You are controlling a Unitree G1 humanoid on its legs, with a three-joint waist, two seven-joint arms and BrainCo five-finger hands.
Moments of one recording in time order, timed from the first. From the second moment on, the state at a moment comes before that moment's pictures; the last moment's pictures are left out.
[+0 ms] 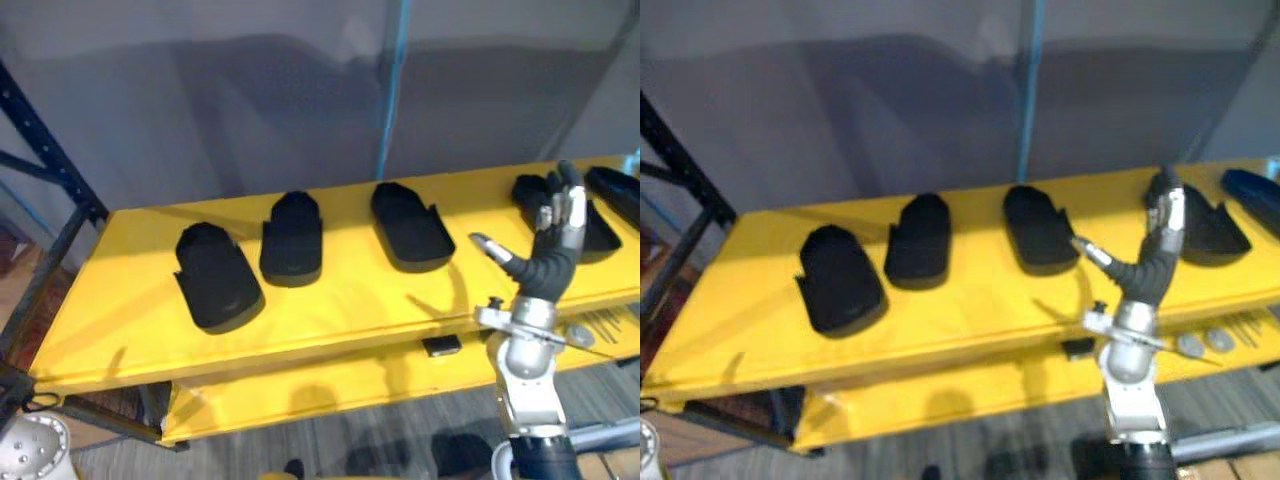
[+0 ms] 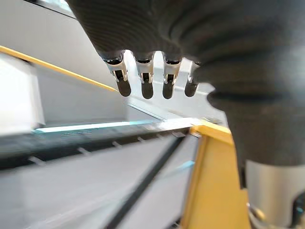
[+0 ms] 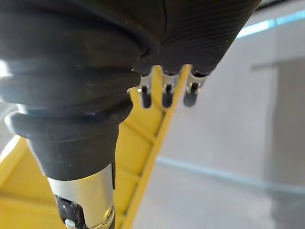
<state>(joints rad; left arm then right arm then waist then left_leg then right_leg) 0.29 0.11 0.72 -0.44 0.19 -0.19 0.78 -0.06 -0.27 -0.03 -0.14 -0.02 -0.48 -0.39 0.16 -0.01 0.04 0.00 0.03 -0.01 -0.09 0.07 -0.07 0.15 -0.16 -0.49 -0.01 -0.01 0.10</state>
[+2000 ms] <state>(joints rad) 0.22 0.07 0.38 1.01 -0.26 -0.17 0.18 -0.58 -0.30 0.68 0.07 -0.49 -0.34 0.00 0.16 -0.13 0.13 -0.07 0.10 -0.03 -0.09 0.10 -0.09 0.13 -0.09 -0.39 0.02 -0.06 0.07</state>
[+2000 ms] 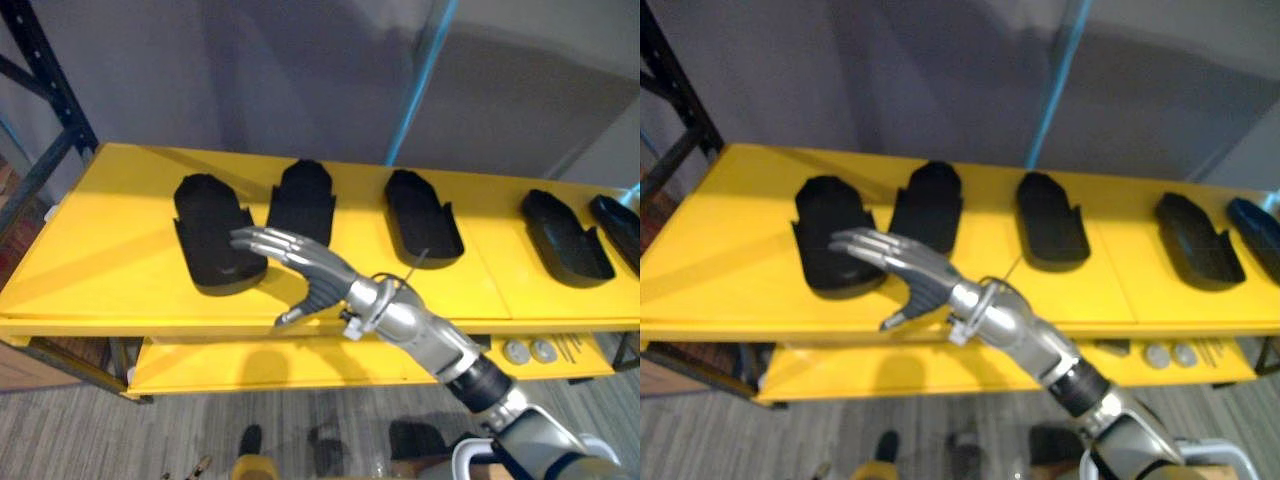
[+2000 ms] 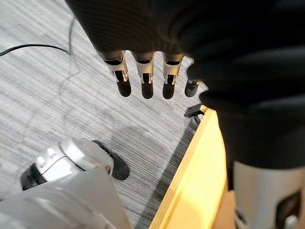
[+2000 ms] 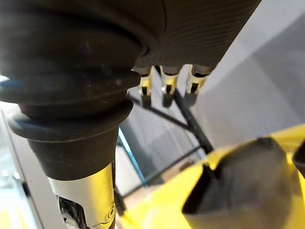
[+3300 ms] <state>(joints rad) 0.18 0.10 0.29 0.92 -0.27 -0.16 0.22 -0.92 -0.15 0.70 0.60 -0.85 -0.08 -0.15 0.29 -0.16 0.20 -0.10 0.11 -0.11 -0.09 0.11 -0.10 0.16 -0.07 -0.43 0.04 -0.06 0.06</state>
